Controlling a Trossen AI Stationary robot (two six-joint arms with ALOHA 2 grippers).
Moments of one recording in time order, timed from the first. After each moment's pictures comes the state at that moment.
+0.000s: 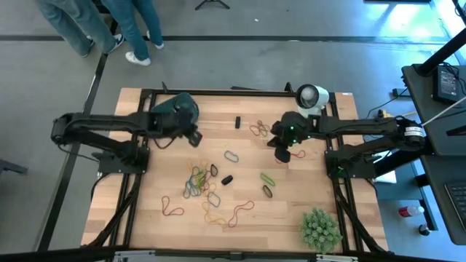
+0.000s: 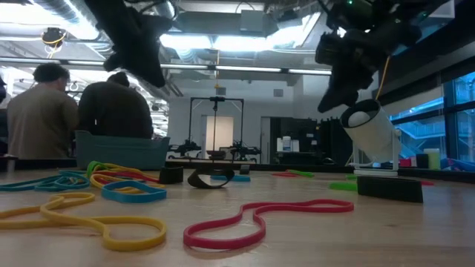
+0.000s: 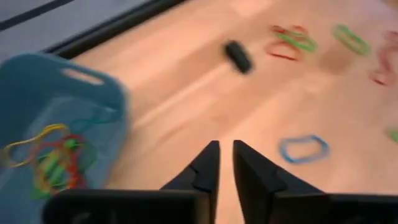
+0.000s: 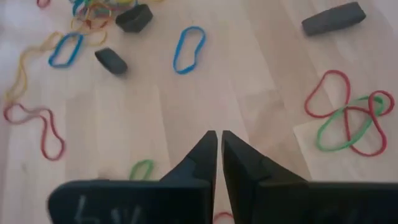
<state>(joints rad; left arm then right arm) 0.10 1.10 0.87 -0.65 -0.40 -0.68 -0.21 1.21 0.73 -0.34 -0.16 0.12</state>
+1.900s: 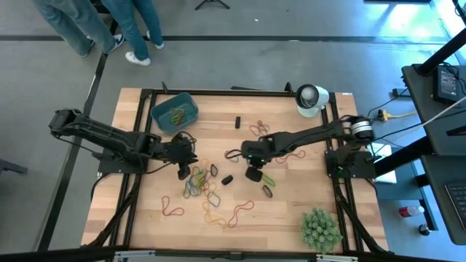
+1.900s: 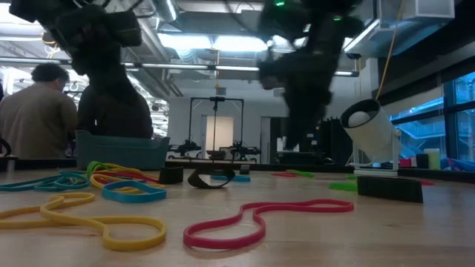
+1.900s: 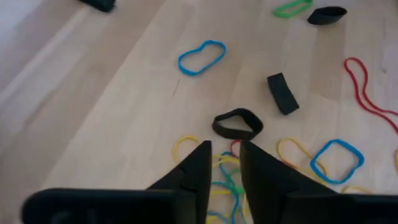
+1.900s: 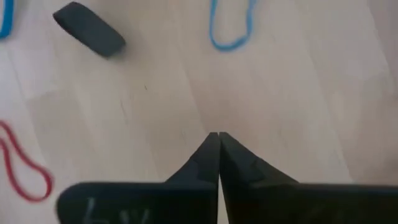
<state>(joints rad) -0.19 1.02 0.57 -0.35 -0.26 -0.51 0.05 1.77 1.16 -0.58 0.02 0.41</state>
